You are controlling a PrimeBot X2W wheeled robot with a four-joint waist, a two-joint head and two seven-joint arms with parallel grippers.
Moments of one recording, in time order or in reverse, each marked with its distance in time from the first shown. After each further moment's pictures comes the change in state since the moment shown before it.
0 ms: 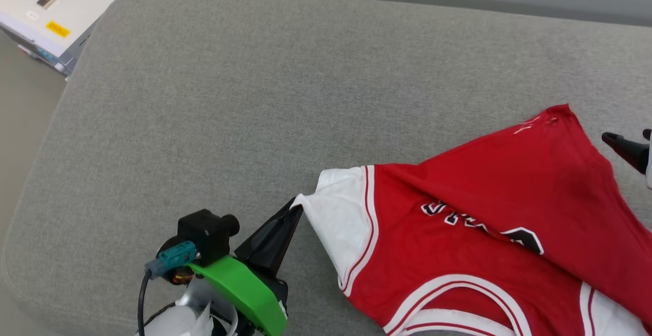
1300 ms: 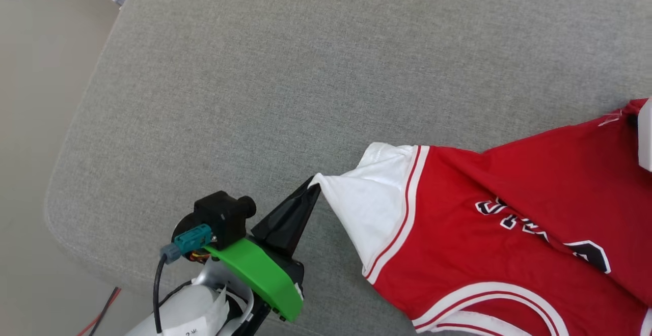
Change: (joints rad) left arm -0.084 -0.065 -0.021 0.051 0.033 -0.037 -0.026; right arm -0.186 -0.090 0.202 0.337 -0.068 0.000 -0.193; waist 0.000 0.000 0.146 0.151
